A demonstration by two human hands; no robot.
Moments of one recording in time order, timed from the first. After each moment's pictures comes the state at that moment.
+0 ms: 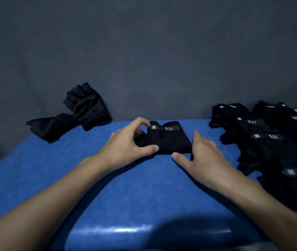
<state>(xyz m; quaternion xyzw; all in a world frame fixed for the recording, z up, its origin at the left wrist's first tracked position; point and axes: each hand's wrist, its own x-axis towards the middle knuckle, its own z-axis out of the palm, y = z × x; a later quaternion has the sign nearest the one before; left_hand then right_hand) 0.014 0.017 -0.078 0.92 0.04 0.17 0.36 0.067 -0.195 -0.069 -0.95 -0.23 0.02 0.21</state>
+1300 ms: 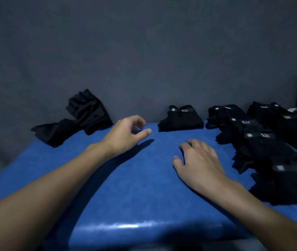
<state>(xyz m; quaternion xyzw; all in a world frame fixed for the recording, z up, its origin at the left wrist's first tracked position) 0.043 0.038 -0.066 0.93 0.06 0.20 0.30 0.060 -0.190 -0.081 -0.95 -0.27 -0.06 0.13</state>
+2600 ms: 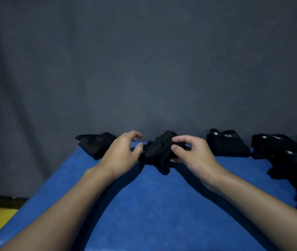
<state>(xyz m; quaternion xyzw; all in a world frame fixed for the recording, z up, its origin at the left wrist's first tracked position) -0.027 0.116 -0.060 0.92 0.16 0.25 0.27 0.063 -0.071 -0.044 -0.72 -0.27 0.11 0.63</state>
